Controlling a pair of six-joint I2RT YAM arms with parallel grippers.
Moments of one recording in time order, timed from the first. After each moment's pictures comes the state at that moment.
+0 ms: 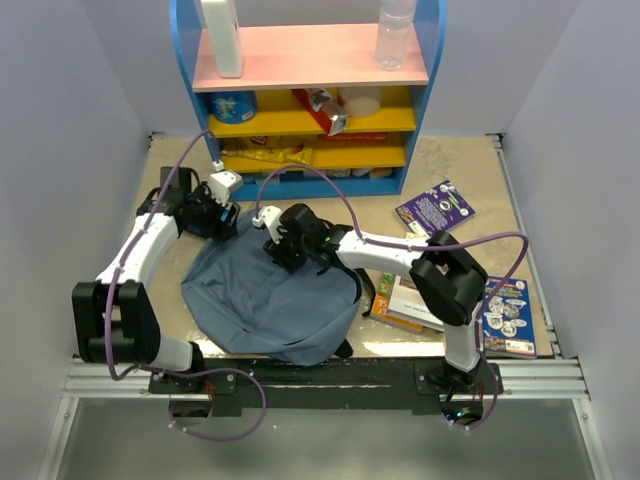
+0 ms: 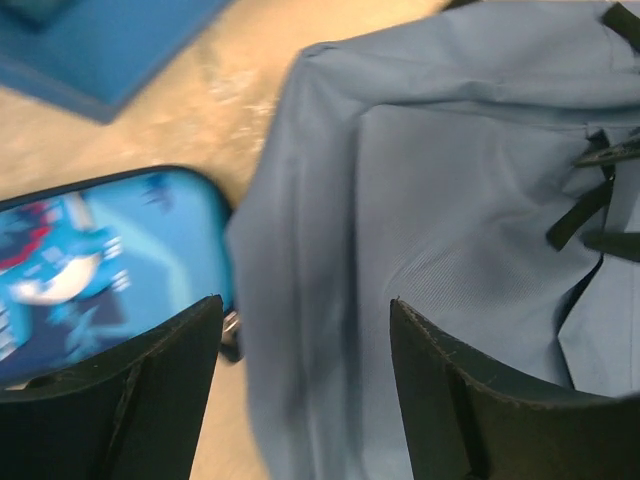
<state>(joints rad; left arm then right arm) 0.03 1.40 1.05 -0.54 0.44 0.53 0.94 1.94 1.35 -0.16 -0.06 -0.08</state>
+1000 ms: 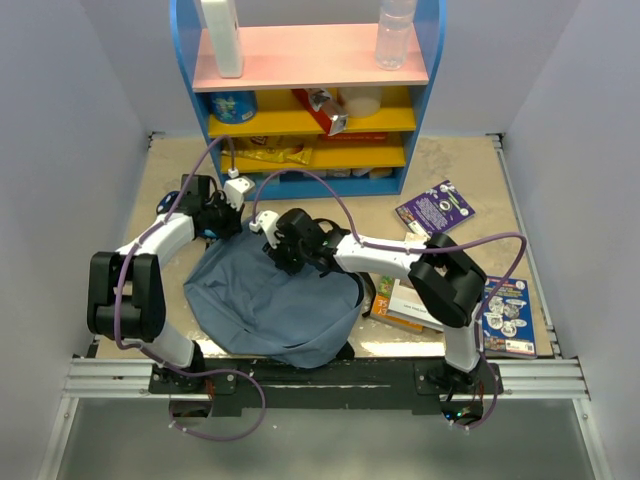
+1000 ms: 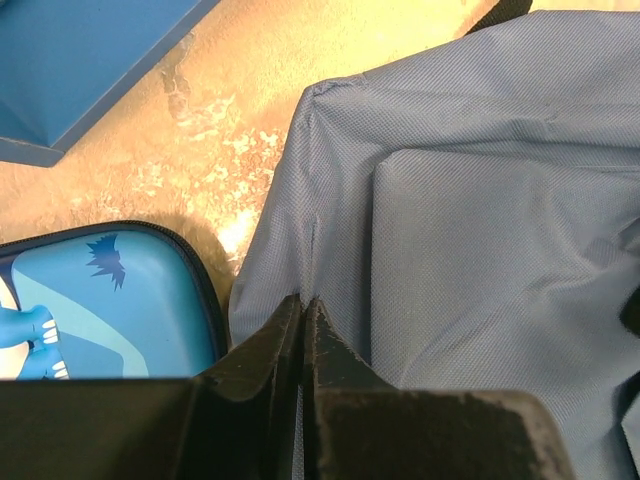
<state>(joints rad) -0.05 1.58 0.97 -0.30 0.43 0.47 0.96 1.94 1.35 -0.16 -0.06 -0.06</state>
